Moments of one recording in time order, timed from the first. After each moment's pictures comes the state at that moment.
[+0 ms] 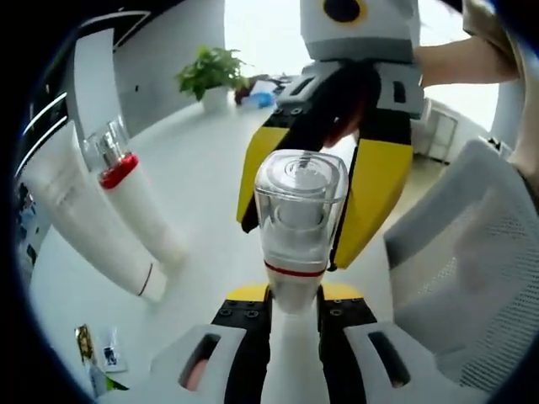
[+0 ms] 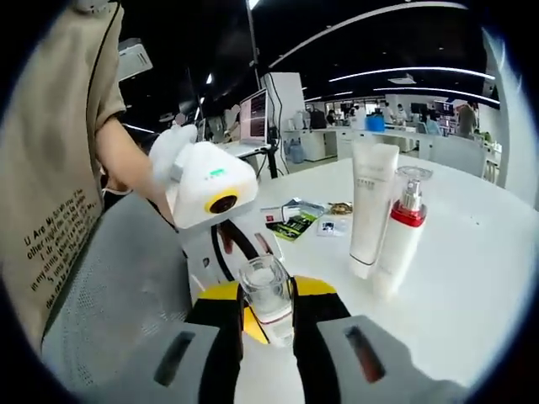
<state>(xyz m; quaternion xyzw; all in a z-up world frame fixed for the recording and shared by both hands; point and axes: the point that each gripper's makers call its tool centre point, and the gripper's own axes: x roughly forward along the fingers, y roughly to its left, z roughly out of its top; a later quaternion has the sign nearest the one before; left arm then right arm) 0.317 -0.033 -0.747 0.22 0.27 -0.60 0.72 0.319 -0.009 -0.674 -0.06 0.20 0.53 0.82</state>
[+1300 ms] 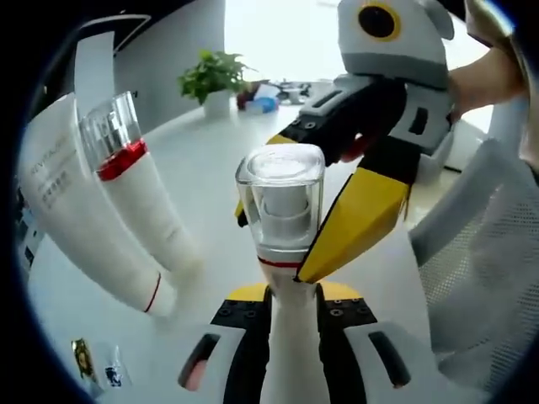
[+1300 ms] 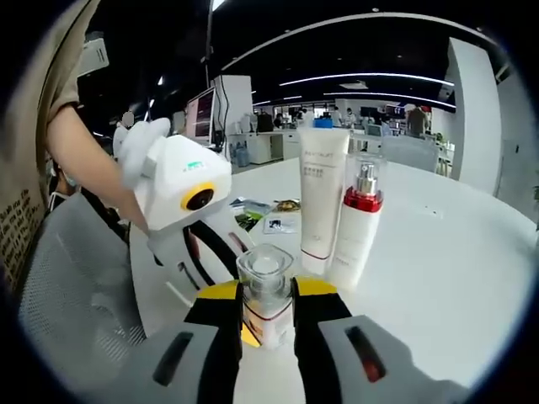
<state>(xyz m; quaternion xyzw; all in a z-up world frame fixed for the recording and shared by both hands) 0.352 -0.040 -0.757 0.21 0.25 -0.61 0.72 0.364 -0.022 -0.694 -0.07 0.19 0.41 0.89</state>
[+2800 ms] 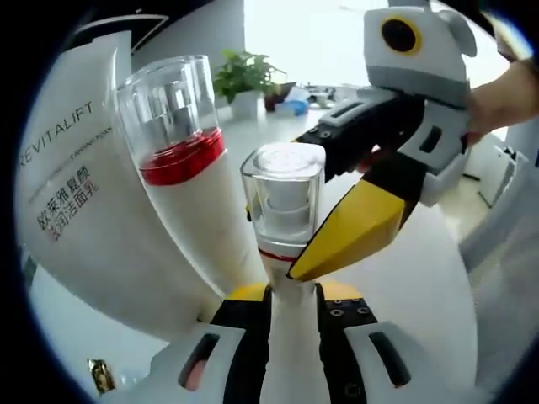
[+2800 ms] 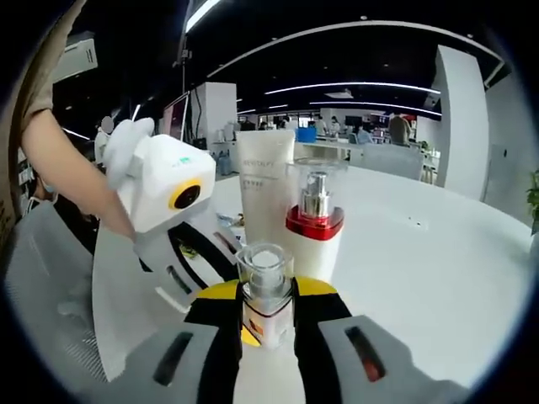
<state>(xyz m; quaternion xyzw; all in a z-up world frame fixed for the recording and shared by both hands) 0.418 -0.049 -0.756 0.21 0.24 -0.58 0.75 0.427 -0.035 -0.697 -0.08 0.17 0.37 0.91</state>
